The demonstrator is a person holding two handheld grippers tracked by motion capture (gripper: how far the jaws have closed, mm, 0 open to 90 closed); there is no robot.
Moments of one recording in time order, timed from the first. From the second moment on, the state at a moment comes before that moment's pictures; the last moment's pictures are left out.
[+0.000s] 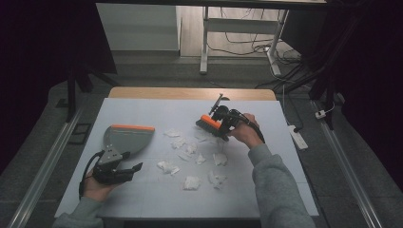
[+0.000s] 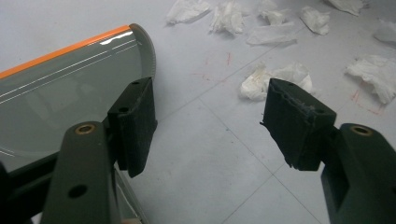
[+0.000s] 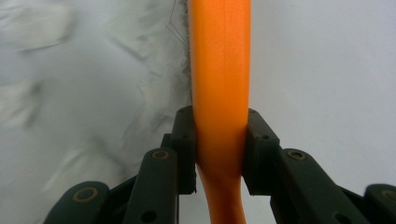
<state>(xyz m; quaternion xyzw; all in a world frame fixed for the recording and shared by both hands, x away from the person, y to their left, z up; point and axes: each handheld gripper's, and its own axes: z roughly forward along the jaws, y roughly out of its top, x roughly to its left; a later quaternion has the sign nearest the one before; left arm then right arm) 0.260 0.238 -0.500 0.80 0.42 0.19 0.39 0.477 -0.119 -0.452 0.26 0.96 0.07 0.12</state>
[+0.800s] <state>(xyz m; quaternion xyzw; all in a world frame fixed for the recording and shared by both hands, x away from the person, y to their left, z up) 0.258 0.239 -0.500 0.79 0.42 0.20 0.39 0.446 -0.140 -0.421 0.26 0.93 0.22 0.13</state>
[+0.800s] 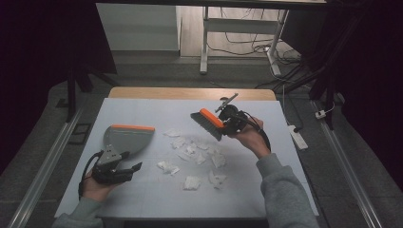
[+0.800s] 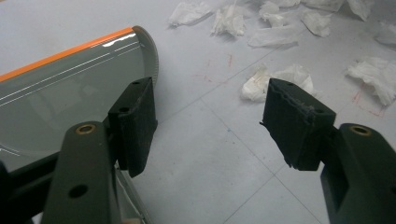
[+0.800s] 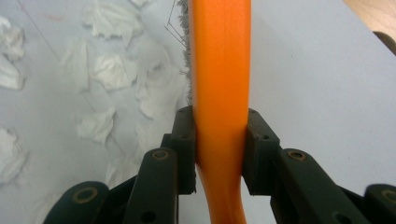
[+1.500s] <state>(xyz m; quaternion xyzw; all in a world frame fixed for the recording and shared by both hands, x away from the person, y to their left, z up) 0.259 0.240 -0.500 0.79 0.42 0.19 0.40 0.500 -0.070 -0.438 0.22 0.95 0.17 0.15</state>
